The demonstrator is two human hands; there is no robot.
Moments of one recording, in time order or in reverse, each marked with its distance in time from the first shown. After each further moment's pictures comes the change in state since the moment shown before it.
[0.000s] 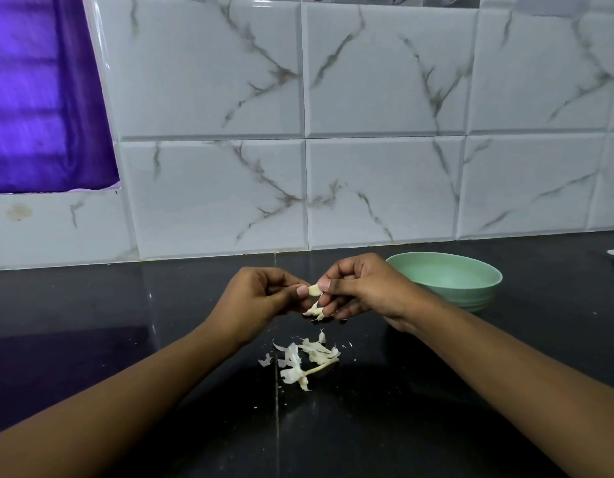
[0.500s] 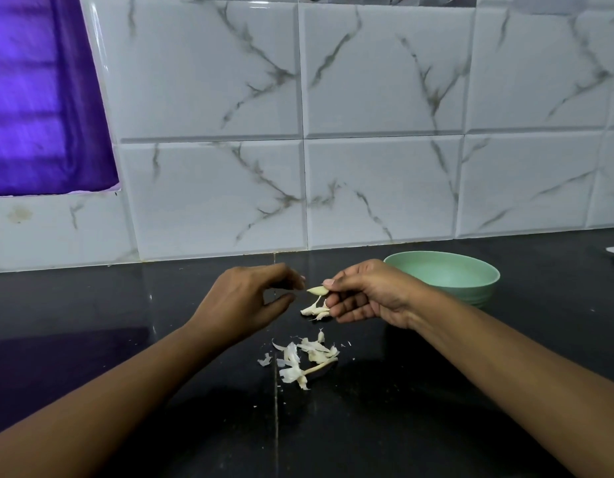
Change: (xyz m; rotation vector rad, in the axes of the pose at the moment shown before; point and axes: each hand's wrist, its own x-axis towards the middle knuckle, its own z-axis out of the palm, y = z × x) left_hand 0.002 -0.007 -0.020 0.718 0.045 0.526; right_hand 0.001 -0.001 -0.007 0.162 -0.012 0.215
